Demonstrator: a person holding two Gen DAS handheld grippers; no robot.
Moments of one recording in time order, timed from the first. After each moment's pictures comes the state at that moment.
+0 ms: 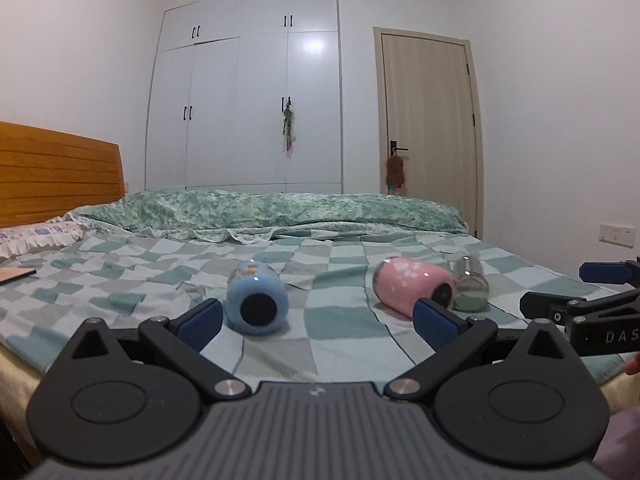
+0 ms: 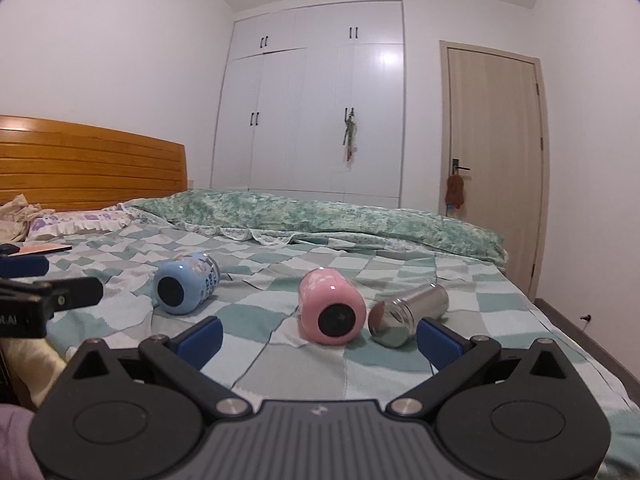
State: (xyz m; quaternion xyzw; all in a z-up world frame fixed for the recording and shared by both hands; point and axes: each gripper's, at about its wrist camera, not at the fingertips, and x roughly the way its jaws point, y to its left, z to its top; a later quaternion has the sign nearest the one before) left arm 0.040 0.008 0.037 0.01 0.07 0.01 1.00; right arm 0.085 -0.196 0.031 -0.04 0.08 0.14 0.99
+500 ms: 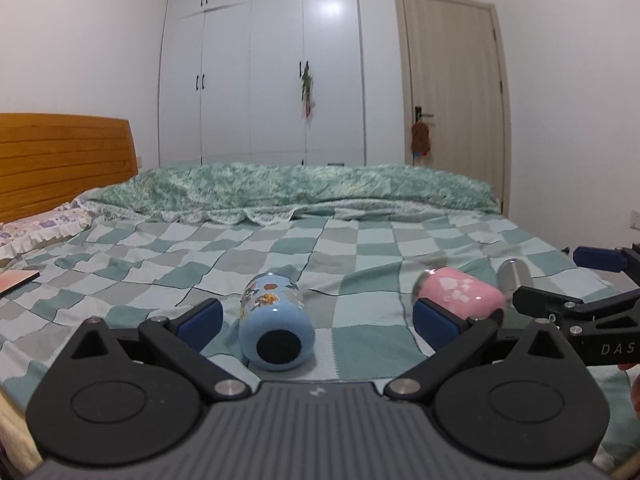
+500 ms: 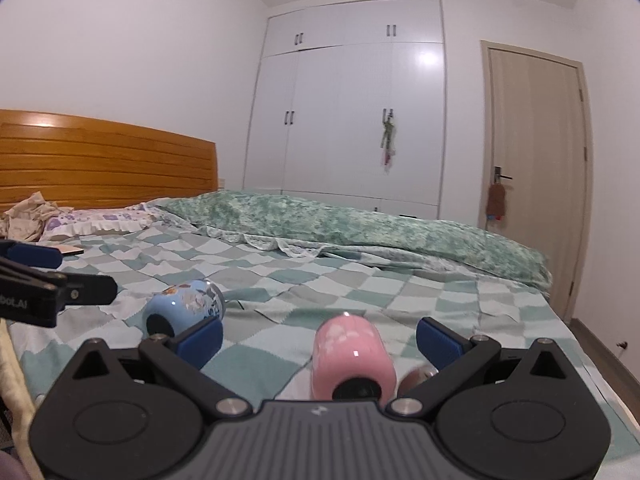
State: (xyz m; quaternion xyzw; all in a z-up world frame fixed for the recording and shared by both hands) left arm 0.137 0.026 0.079 0.01 0.13 0.04 0.99; right arm 0.194 -0.169 0.066 -0.06 0.08 0.20 0.97
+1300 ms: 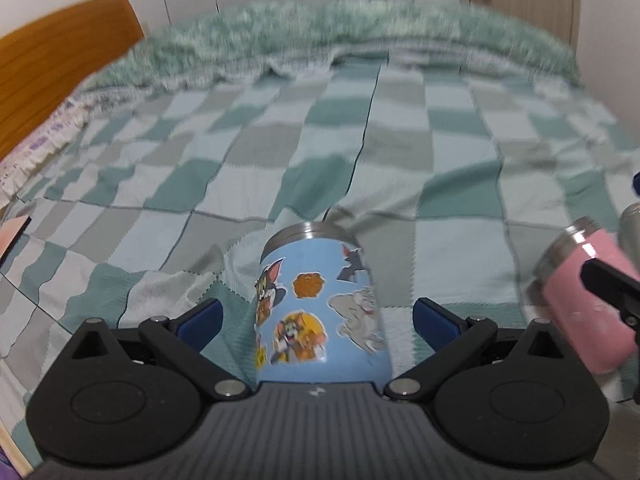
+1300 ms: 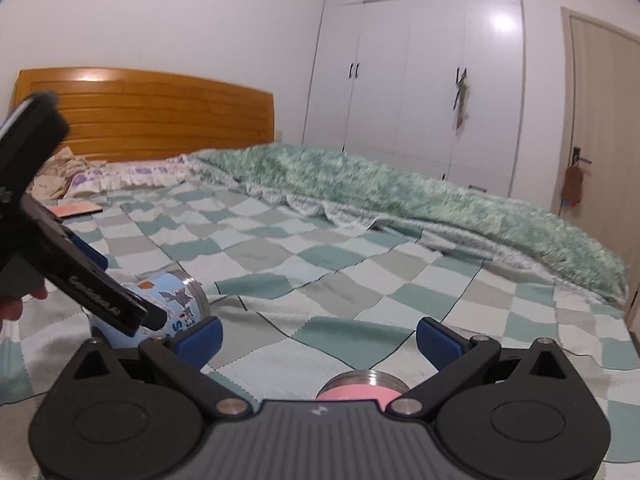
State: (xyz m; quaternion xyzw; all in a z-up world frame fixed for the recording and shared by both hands) left arm 0.350 0.079 0.070 0.03 0.41 0.11 0.90; right arm 0.370 -0.118 0.071 -0.11 0.15 0.30 0.94
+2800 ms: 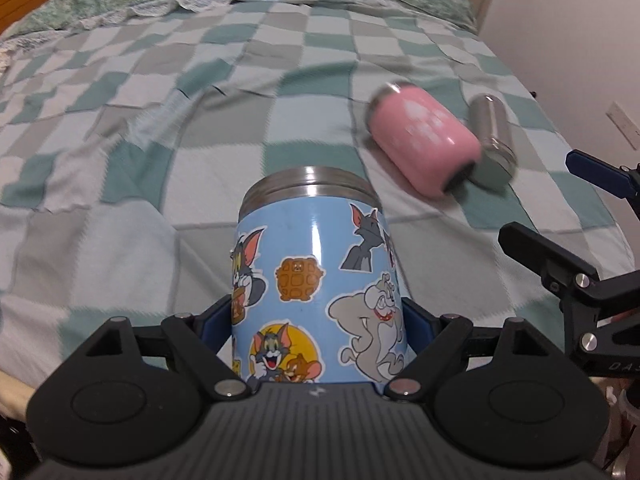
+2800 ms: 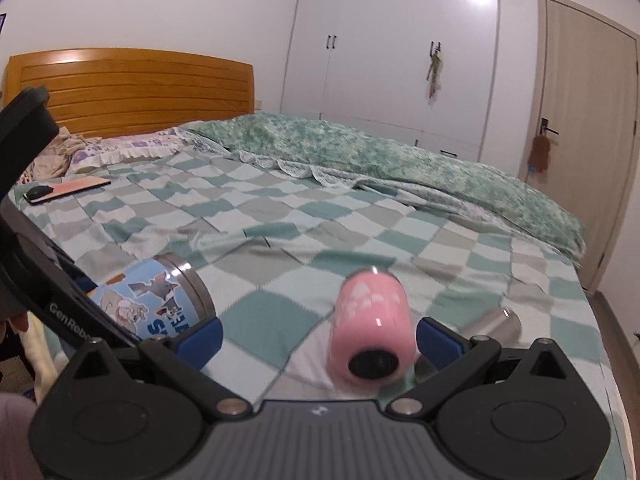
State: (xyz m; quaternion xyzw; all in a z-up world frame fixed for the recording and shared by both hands) left arm 0.209 0.019 0.066 -0.03 0.48 -0.05 0.88; right arm 0.213 -0.160 0.086 -0.12 0.20 0.24 0.94
